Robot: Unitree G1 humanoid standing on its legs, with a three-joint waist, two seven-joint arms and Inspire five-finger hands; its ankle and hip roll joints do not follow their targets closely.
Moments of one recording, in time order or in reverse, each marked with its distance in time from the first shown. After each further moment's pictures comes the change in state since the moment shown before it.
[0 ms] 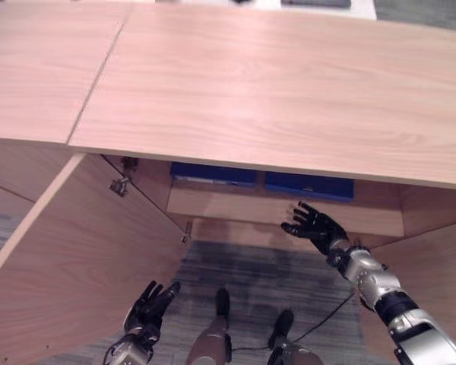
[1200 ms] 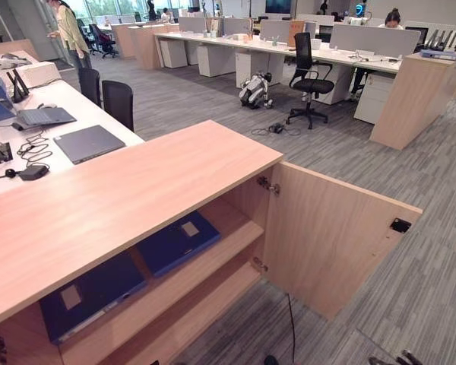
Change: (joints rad) left arm -0.088 -0.060 0.073 0.577 0.513 0.020 -0.057; right arm 0.696 0.008 -0.668 0.097 -0.302 -0.017 -0.156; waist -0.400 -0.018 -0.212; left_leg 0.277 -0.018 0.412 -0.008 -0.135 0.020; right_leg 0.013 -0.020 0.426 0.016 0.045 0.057
